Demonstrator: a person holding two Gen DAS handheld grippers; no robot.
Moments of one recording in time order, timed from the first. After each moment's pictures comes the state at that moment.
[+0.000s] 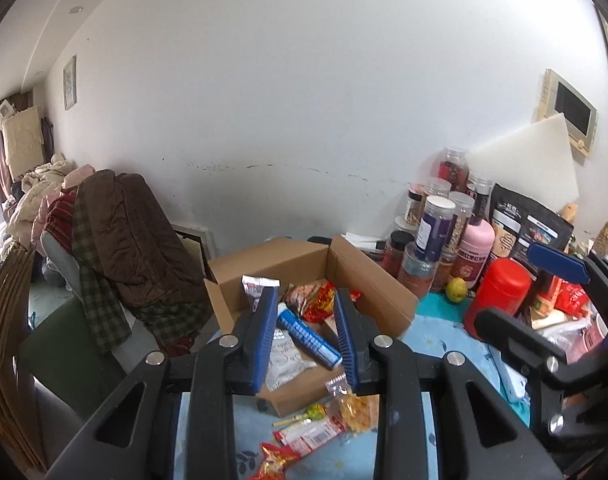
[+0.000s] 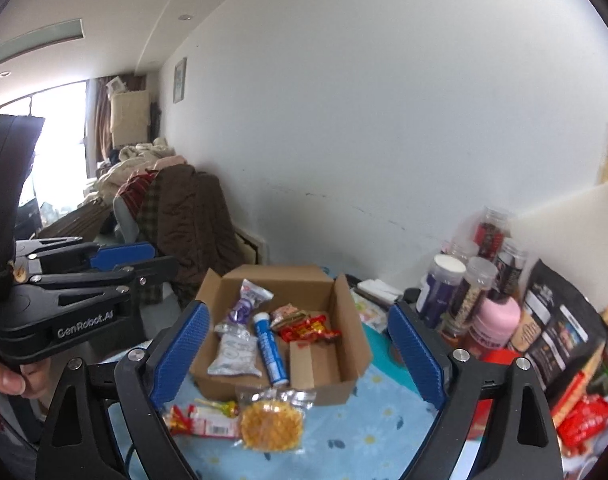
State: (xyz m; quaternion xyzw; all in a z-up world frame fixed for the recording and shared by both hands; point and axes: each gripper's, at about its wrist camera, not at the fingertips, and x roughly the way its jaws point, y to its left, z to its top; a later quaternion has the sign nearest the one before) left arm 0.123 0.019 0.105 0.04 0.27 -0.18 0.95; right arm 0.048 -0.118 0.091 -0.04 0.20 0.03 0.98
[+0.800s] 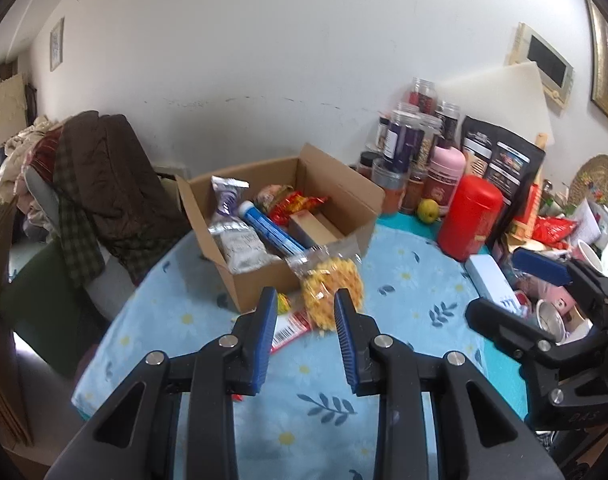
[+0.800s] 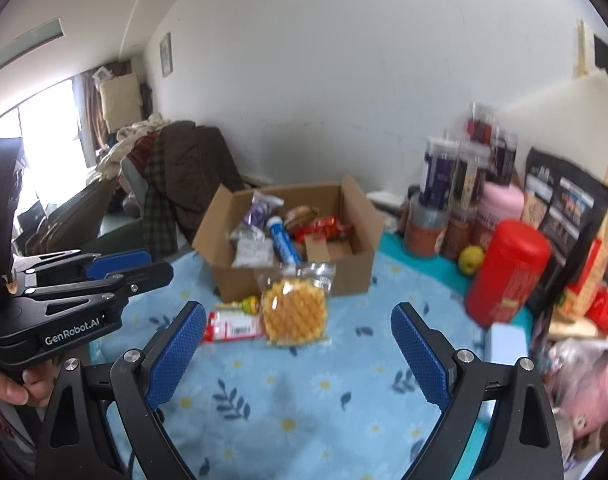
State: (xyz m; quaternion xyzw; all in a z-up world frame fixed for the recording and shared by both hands) left arm 0.044 0.021 0.013 0.03 0.33 -0.22 0.92; right arm -0.026 -0.124 -0.002 0.02 0.28 0.03 0.96
